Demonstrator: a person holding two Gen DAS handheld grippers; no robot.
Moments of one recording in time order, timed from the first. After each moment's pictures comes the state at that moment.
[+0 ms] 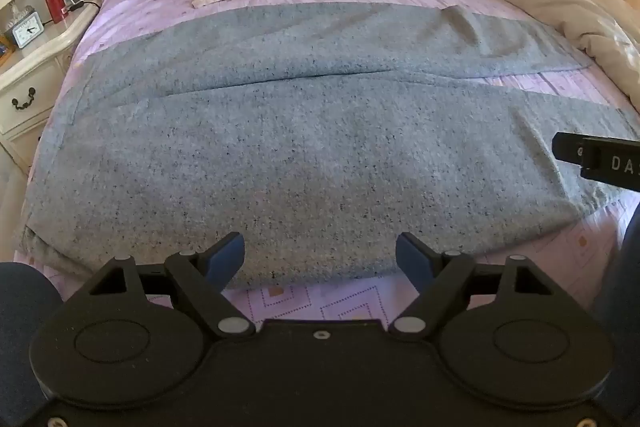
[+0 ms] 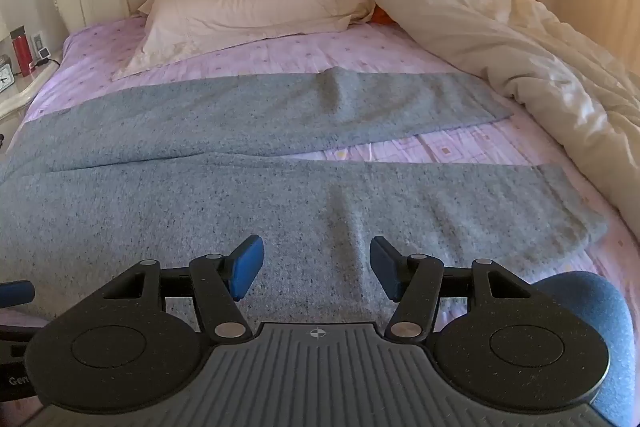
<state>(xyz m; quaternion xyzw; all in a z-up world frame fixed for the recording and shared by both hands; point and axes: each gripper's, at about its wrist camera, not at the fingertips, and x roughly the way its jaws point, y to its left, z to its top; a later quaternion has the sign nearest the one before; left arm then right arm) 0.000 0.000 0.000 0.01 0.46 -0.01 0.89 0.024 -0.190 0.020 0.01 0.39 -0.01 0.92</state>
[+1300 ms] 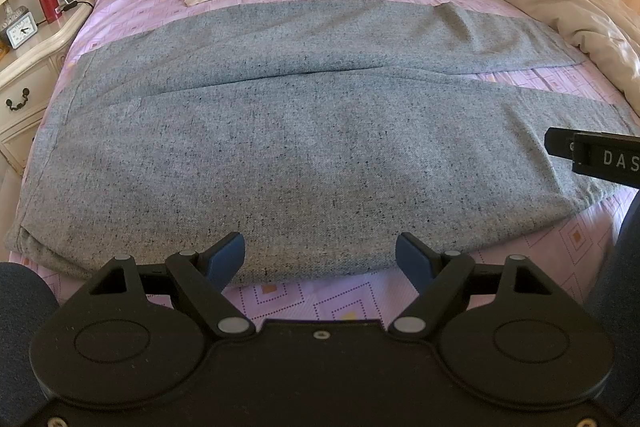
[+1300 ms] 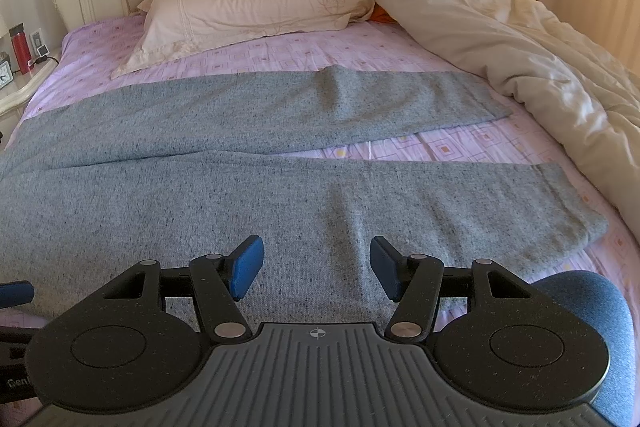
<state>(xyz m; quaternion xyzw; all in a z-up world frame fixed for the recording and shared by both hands) -0.002 -0.001 -0.002 0.01 0.46 -0.02 0.89 0.023 -0.190 0.016 -0.01 0.39 -0.01 0.92</state>
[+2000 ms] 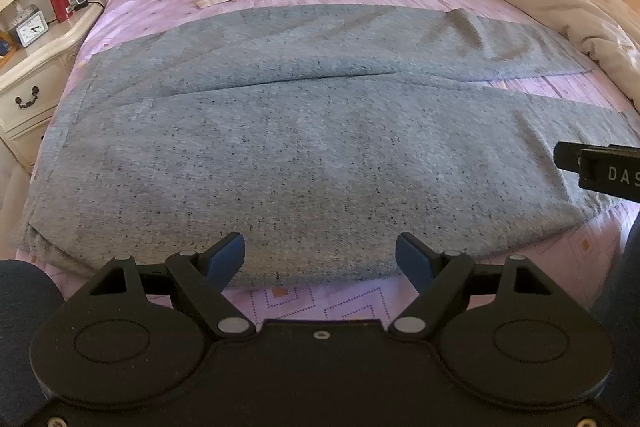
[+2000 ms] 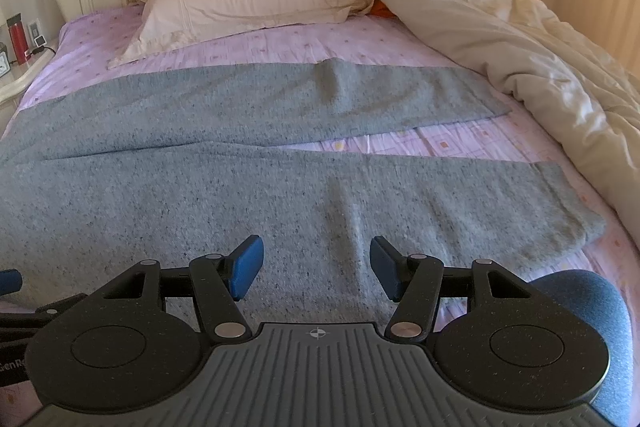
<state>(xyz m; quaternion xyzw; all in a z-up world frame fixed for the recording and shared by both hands) 0.000 0.005 0.000 0.01 0.45 0.00 0.89 0.024 -0.187 0.013 -0.02 0.40 -0.01 0.92</state>
